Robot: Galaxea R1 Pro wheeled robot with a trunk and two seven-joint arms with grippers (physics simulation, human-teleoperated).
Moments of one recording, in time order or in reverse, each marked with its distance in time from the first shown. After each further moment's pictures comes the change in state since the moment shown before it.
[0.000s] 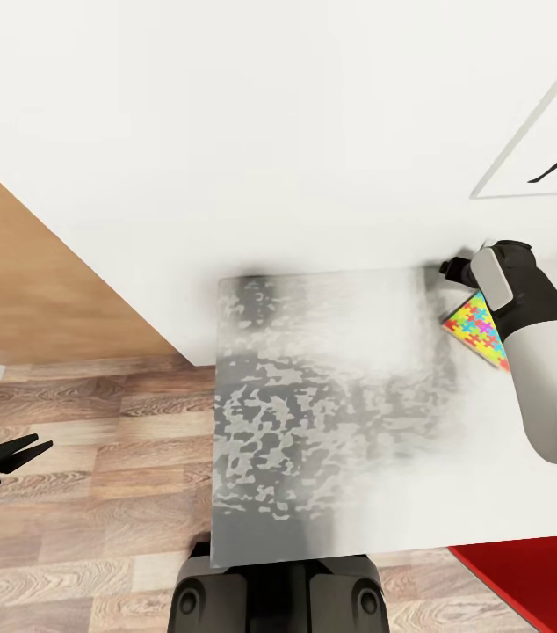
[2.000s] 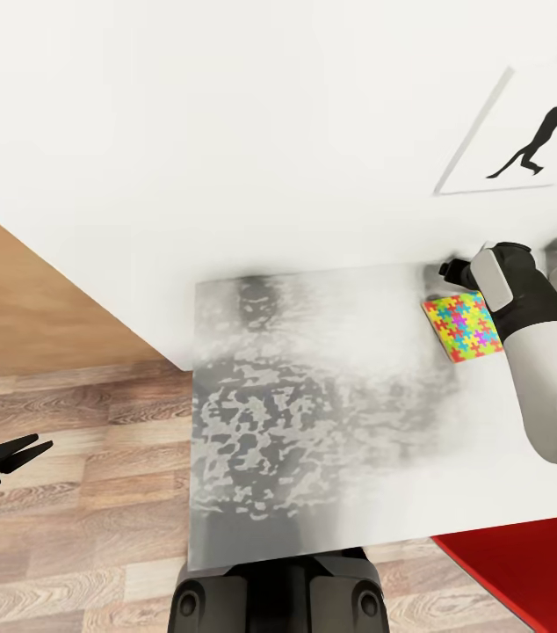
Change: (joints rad) left arm 0.000 0.000 0.000 0.000 -0.002 -0.002 0.000; right arm 0.000 -0.001 -0.001 0.016 -0.013 -0.007 0.000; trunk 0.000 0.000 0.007
